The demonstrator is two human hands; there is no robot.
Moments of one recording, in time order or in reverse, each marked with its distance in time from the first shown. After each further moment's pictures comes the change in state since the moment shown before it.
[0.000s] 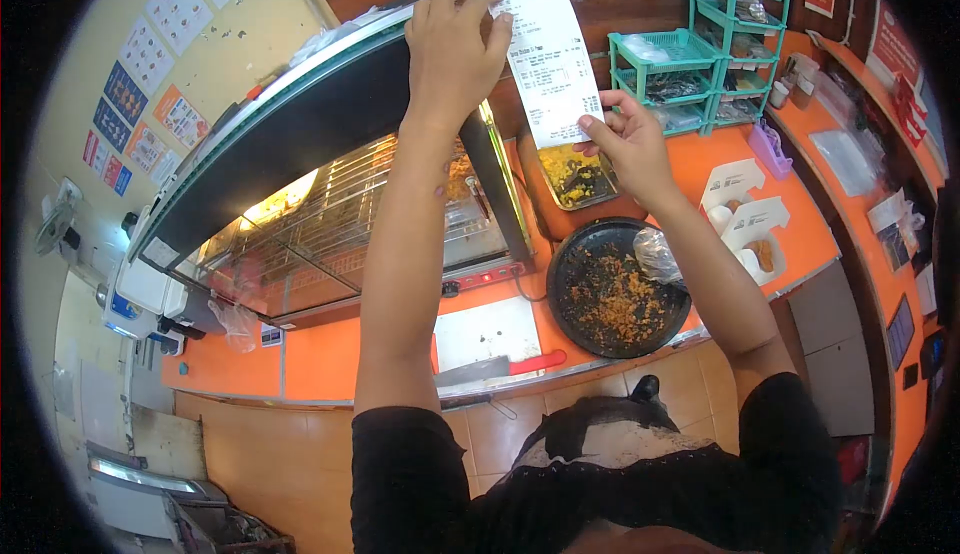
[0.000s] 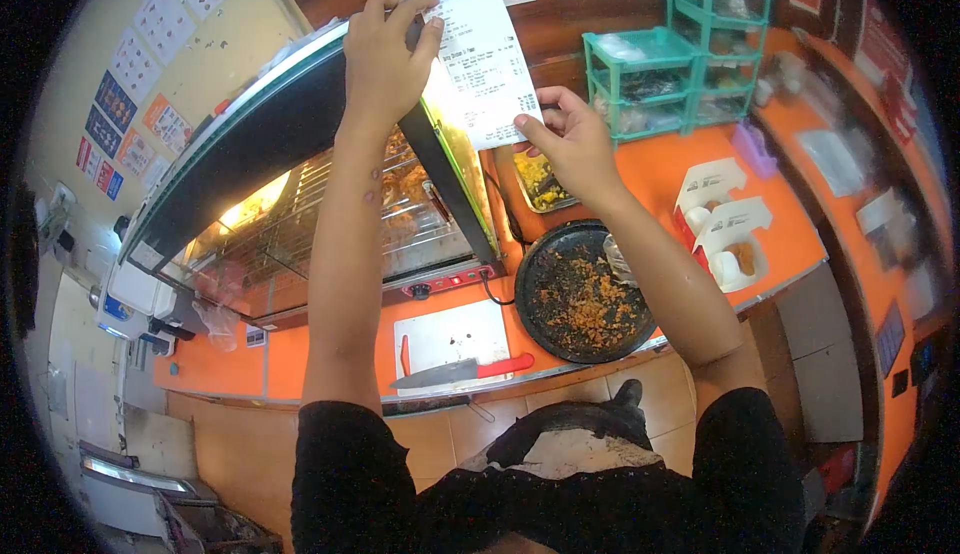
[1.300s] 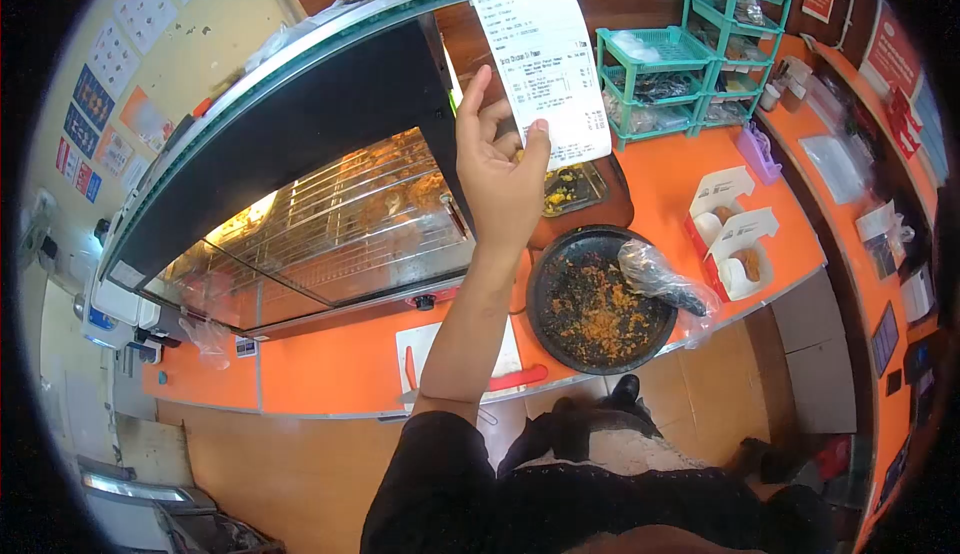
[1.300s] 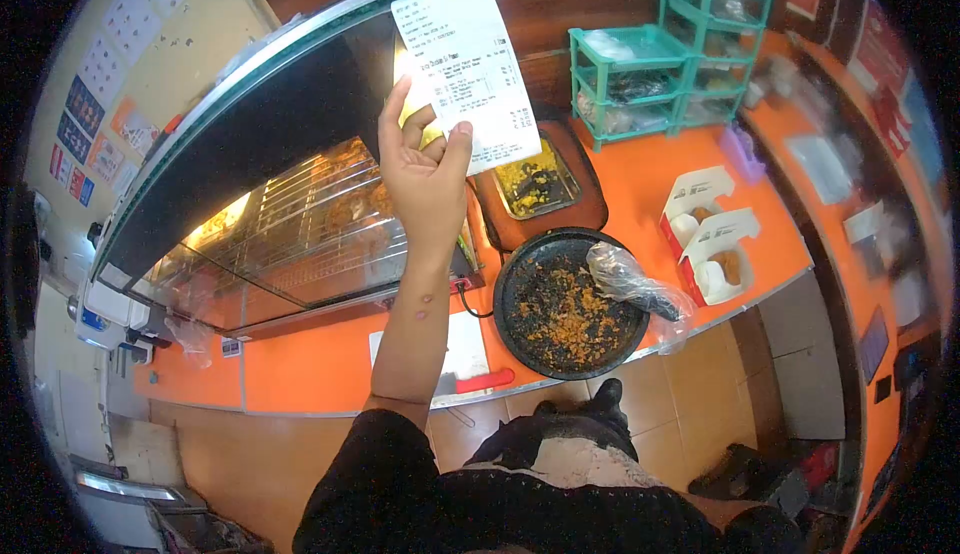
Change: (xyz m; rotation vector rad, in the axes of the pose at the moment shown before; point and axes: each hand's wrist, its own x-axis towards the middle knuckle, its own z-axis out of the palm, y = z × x) left_hand -0.092 0.087 0.038 -1.154 0.221 -0.714; right_hand -0.551 0.077 -0.195 -0.902 -0.385 1.605
